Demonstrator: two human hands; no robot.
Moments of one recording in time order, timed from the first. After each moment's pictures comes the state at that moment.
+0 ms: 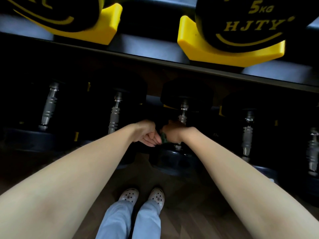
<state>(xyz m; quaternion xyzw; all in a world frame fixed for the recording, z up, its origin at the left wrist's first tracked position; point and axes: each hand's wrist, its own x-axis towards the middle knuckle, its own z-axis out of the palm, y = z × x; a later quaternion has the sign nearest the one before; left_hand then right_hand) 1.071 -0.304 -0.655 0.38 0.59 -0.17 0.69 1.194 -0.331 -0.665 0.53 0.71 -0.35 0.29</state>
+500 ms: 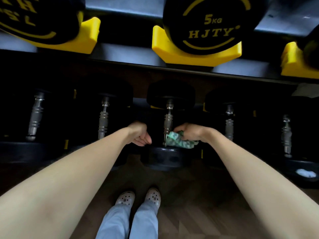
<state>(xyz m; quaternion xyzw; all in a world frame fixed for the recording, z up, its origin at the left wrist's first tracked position) 1.079 -0.314 -0.646 0.43 0.61 -0.17 0.65 1.263 -0.370 -0.624 0.70 0.46 -0.54 0.09</state>
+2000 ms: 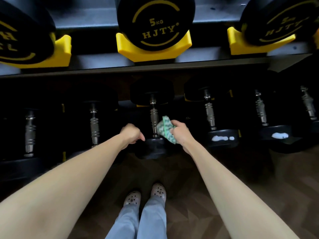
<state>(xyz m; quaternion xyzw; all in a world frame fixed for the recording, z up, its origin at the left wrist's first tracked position) 1.087 -0.344 -0.632 0.51 0.64 -0.12 0.55 1.234 -0.436 -0.615 0.78 0.19 -0.54 -0.26</state>
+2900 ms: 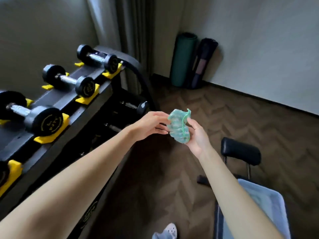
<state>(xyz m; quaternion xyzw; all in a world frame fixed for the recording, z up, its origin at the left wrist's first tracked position) 1.309 -0.680 -0.255 0.69 0.01 -0.30 0.66 1.270 -0.841 -0.273 0.53 -0.22 -0.11 -0.81</state>
